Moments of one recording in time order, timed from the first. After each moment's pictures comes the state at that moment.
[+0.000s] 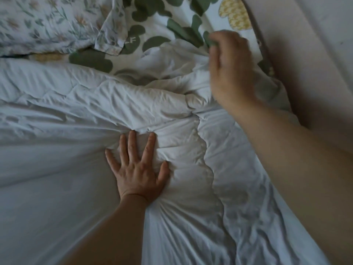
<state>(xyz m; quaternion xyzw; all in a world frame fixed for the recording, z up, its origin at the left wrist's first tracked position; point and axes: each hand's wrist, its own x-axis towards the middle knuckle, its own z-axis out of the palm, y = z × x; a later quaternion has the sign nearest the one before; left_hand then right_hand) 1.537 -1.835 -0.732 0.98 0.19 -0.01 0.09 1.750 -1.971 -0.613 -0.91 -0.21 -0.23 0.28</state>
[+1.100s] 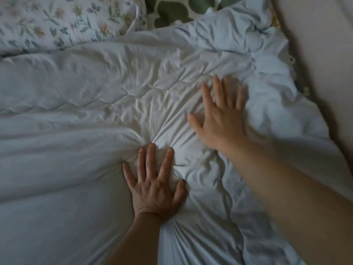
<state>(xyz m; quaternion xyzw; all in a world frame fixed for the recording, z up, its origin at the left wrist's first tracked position) 1.542 -1.830 -0.728 0.98 0.18 -0.03 0.10 1.737 -1.945 -0.703 -0.97 -0.24 -0.08 0.05</state>
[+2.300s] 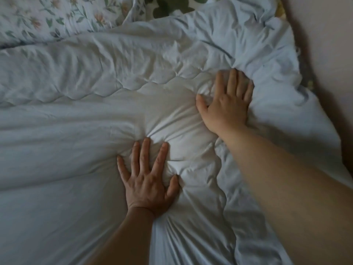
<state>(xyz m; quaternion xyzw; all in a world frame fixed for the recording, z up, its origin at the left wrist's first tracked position) 1.542 -1.833 -0.726 0.98 0.19 -0.04 0.09 1.758 -1.946 -0.711 -0.99 -0.13 -0.04 0.06</state>
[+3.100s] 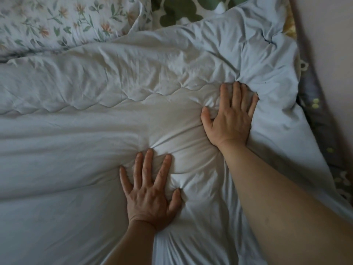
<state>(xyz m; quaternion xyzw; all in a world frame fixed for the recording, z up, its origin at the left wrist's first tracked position) 1.544 -1.832 -0.725 0.98 0.19 -0.06 0.09 1.763 -1.944 -0.729 -0.98 -0.12 -0.09 0.09</state>
